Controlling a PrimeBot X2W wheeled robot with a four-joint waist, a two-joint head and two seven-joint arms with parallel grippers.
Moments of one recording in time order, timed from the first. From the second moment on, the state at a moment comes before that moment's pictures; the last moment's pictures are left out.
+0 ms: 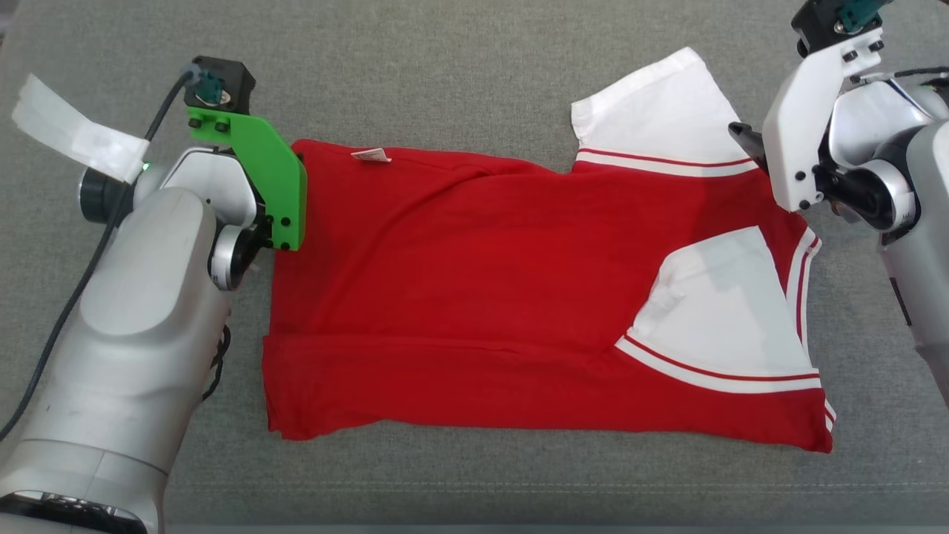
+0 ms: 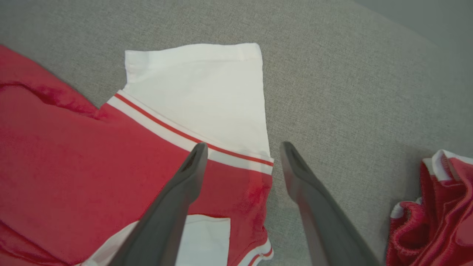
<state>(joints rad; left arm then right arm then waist) -0.91 0.22 -0.50 0.72 -0.47 0.01 0.52 -0.84 -0.41 0.30 0.30 0.41 0.13 0.90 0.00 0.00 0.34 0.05</state>
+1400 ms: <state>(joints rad) -1.11 0.13 -0.58 0.79 -0.50 -0.05 0.66 -1.27 -0.49 0.63 0.64 0.44 0.13 0.72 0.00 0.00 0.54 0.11</state>
